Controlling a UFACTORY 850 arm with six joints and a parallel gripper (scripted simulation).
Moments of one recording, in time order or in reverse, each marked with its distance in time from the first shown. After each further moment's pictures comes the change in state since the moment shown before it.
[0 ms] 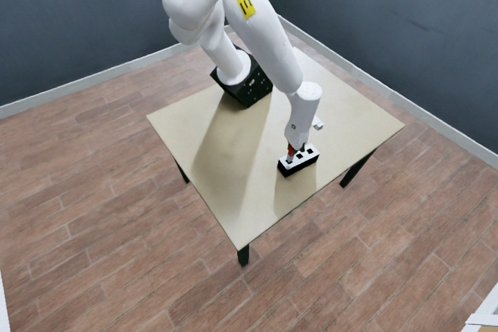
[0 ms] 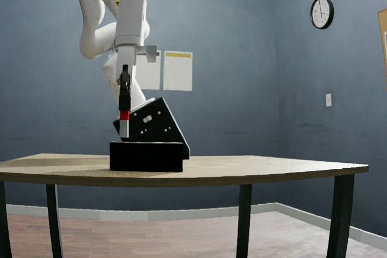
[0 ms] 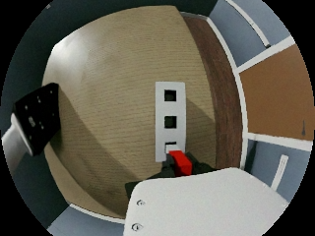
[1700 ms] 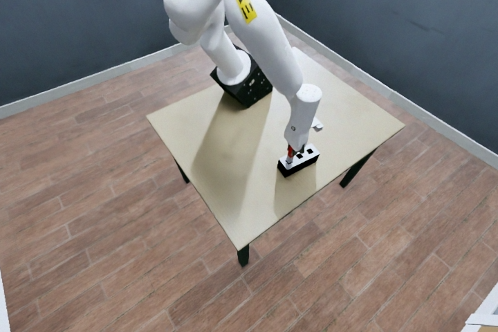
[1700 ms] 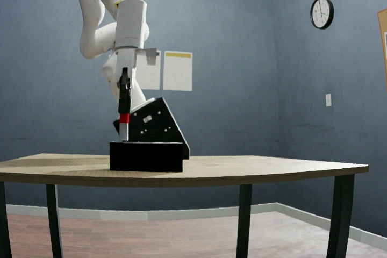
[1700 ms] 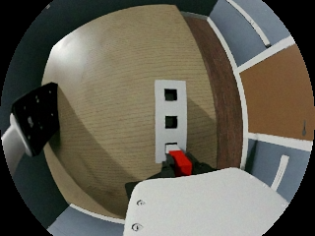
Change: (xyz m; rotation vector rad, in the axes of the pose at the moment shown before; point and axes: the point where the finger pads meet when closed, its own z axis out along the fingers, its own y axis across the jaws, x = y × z) arm 0.000 0.000 0.008 0.001 -0.001 0.001
